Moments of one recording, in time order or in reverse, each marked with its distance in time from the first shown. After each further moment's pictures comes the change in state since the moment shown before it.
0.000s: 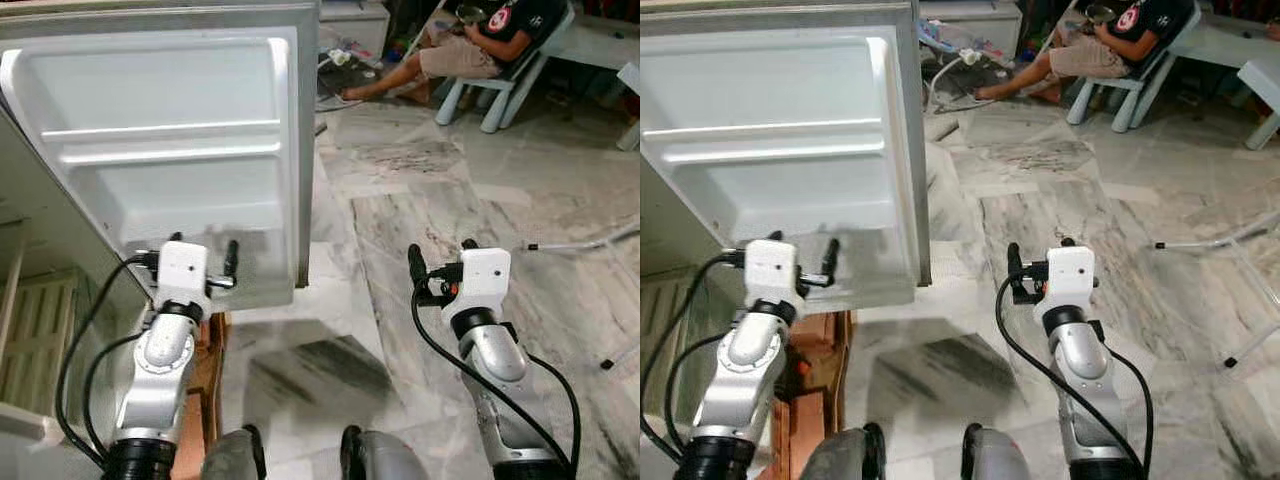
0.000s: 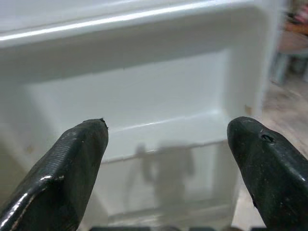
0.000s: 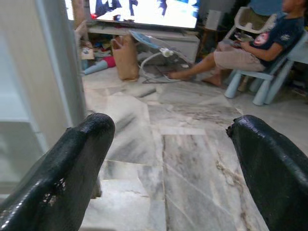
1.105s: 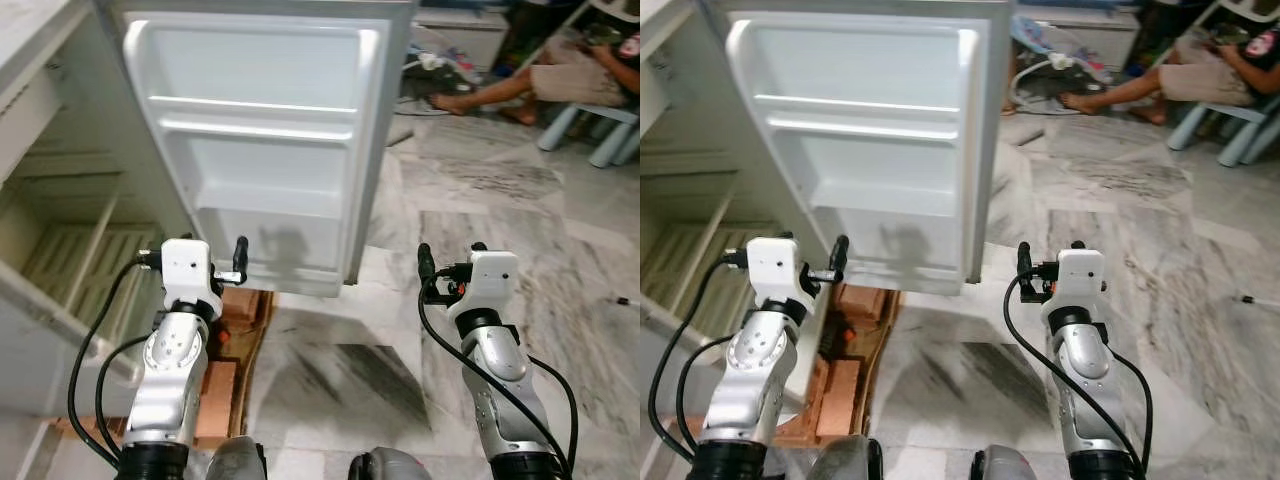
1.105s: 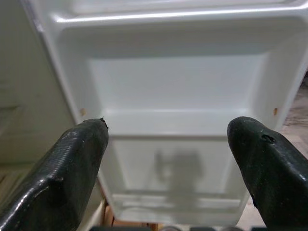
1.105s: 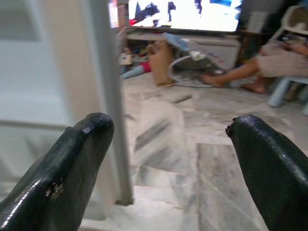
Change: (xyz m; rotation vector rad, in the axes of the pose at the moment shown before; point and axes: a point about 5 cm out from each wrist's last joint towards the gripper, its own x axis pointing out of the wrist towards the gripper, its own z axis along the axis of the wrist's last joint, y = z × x) left arm -0.002 -0.011 0.006 -0.040 0.000 -0.070; right arm 0.006 -0.008 -0.008 0.040 -0.025 -0.058
